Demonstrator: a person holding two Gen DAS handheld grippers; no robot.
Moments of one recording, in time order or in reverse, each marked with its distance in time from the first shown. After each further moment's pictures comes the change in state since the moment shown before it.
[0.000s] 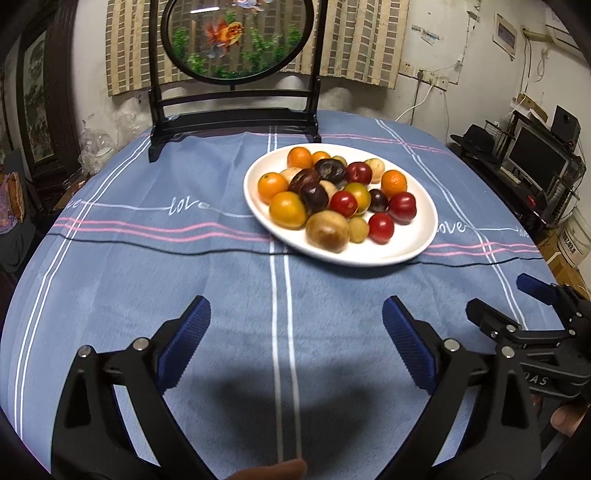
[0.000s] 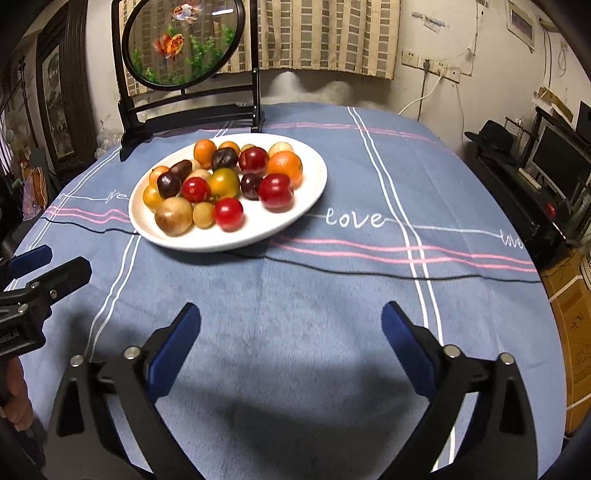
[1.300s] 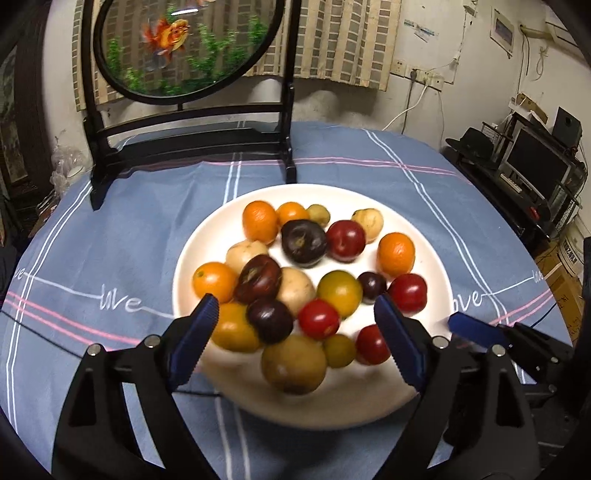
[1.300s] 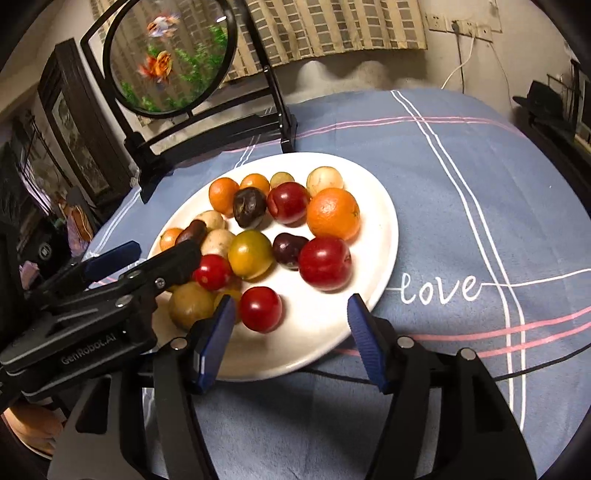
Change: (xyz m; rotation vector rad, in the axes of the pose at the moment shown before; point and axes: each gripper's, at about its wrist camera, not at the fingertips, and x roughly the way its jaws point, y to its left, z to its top) left arm 0.094 -0.031 0.097 0.034 0.001 -0.047; right arm 0.074 0.002 0.081 0.107 0.042 0.251
